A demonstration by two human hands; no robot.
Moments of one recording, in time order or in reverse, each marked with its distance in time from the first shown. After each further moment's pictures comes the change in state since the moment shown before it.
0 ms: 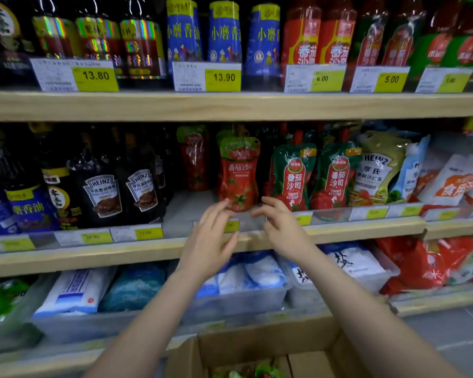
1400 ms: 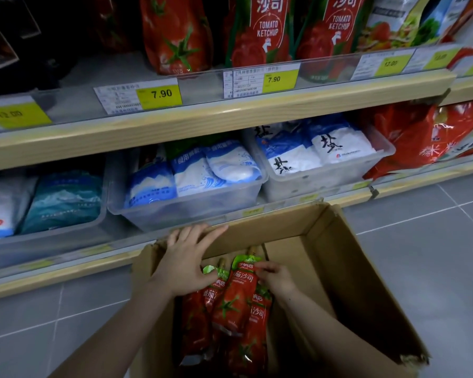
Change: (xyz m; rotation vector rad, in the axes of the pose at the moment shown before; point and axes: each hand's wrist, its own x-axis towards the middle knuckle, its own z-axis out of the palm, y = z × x) left_hand -0.191 -0.023 0.143 0.031 -0.707 -0.088; right_hand -0.222 0.215 0.179 0.691 -0.049 1.247
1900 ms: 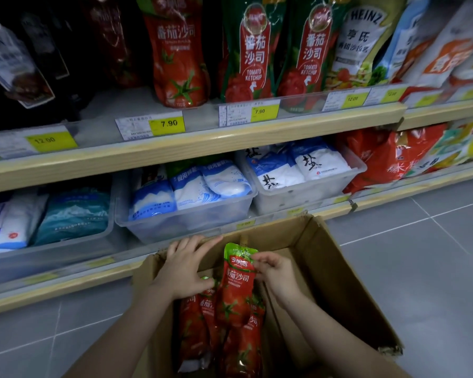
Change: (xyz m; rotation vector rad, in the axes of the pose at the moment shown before) left_hand -0.001 0.004 -0.011 -0.021 -0.083 -0.017; right_hand -0.046 -0.036 -0.008 0.116 0.012 -0.395
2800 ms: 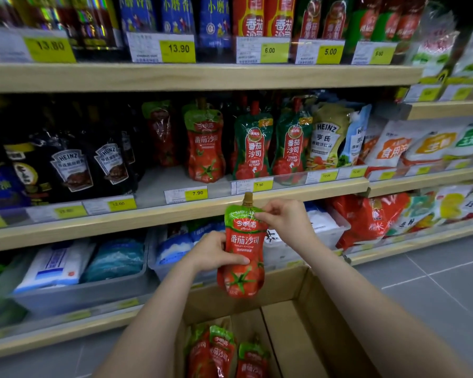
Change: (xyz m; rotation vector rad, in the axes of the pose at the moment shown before) left_hand 0.018 0.087 -0.162 -0.792 -0.001 -0.090; right_hand -0.051 -0.249 0.003 -0.580 0.024 -0.805
